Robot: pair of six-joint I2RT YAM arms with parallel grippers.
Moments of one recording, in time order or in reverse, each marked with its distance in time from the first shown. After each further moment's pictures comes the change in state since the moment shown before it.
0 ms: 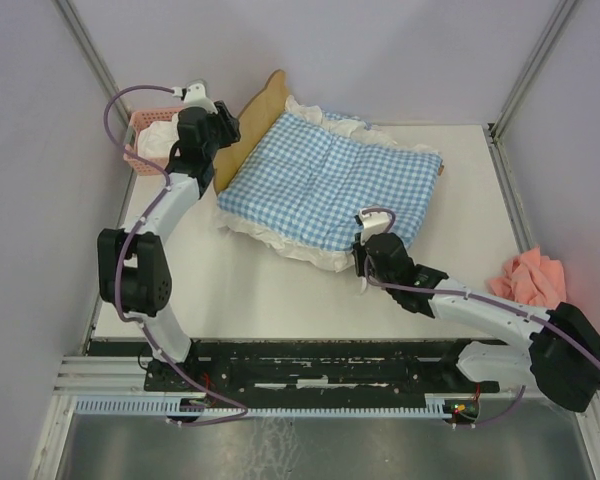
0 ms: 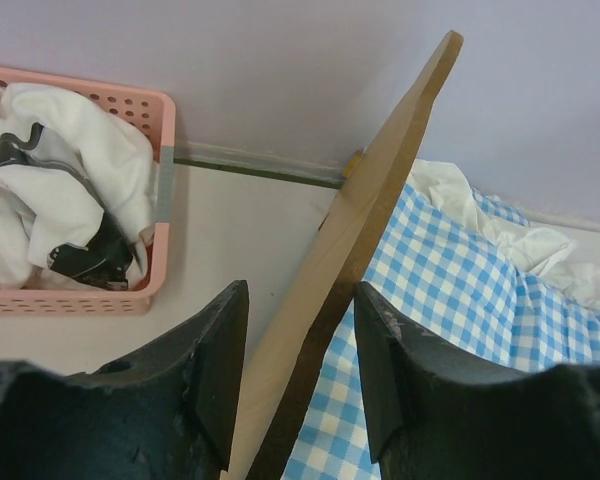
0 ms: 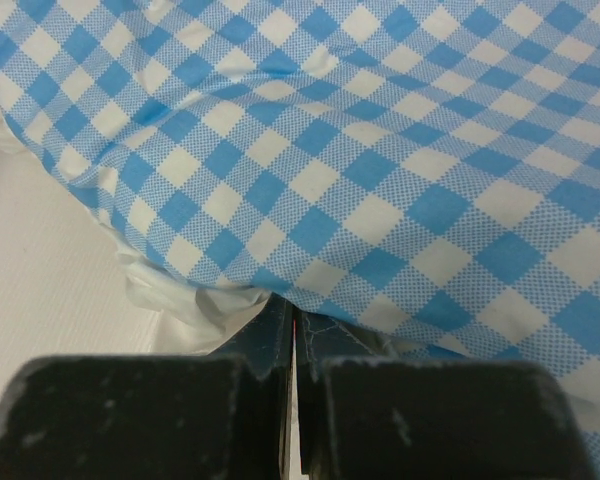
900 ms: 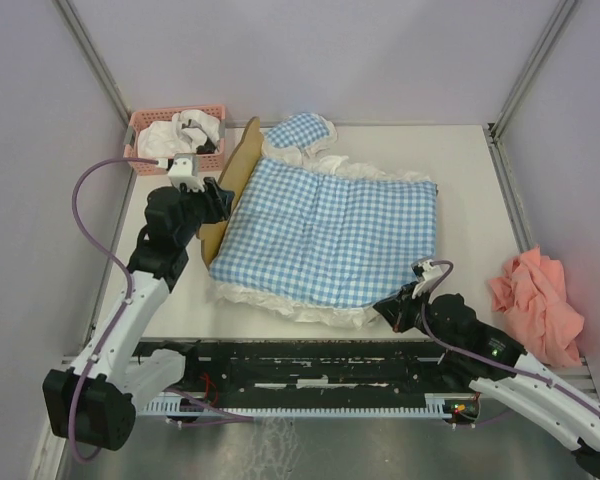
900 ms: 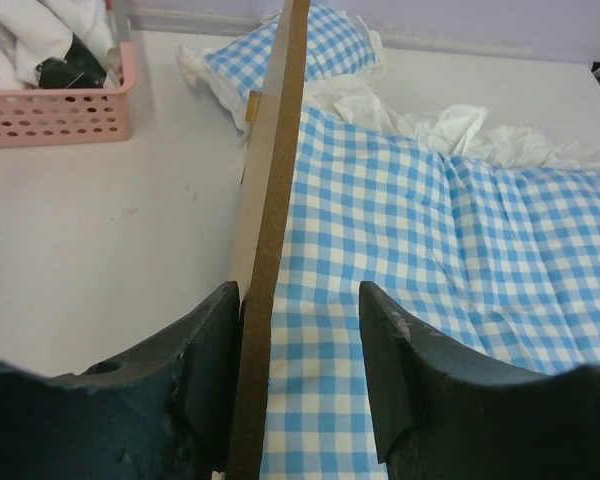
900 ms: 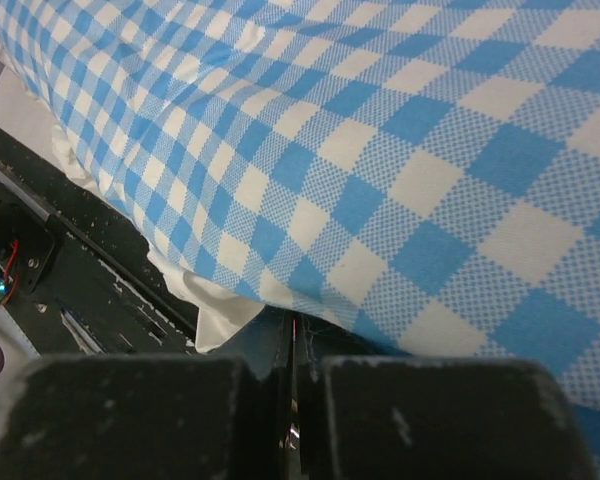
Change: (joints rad) left arm -0.030 -0.800 -0.635 -0.224 0.174 0.098; right arm 0.096 -0.943 -0.324 -0.483 -0.224 0.315
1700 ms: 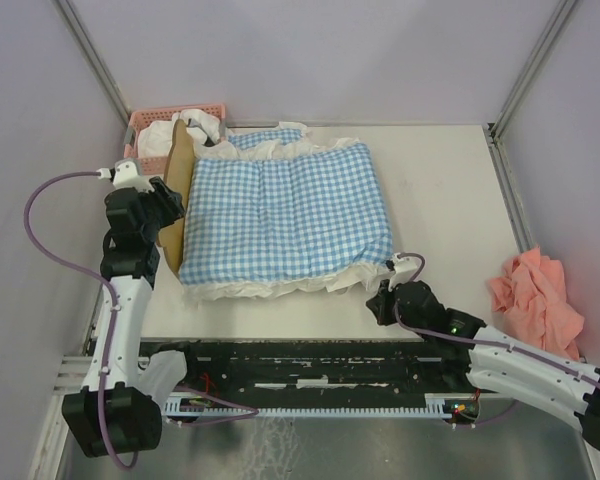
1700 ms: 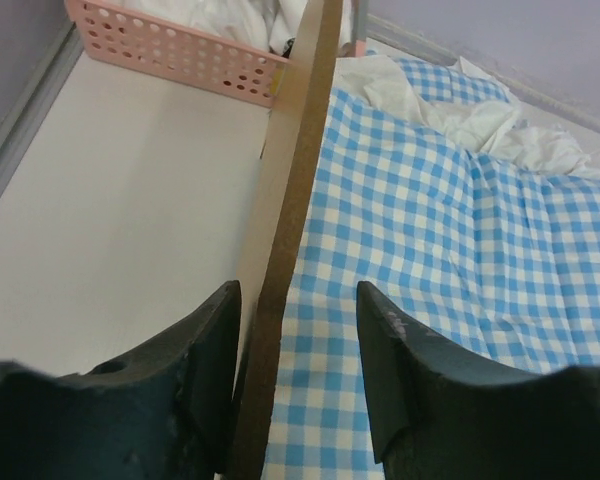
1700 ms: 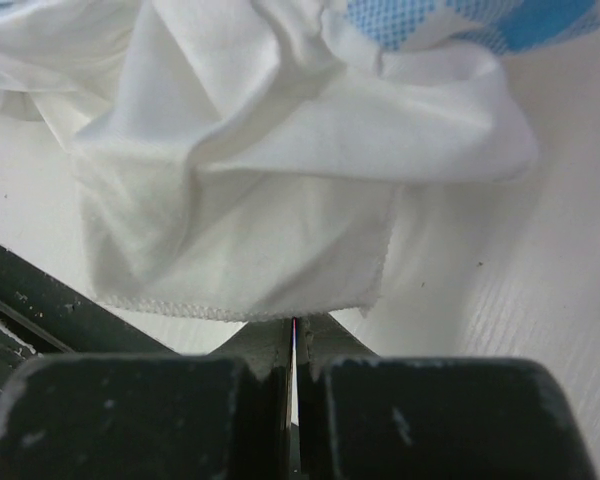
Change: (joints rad) left arm 0.333 -0.020 0.043 -0.141 -0.057 -0.080; right arm -0.001 0.489 -0.035 0.300 0.093 -0.023
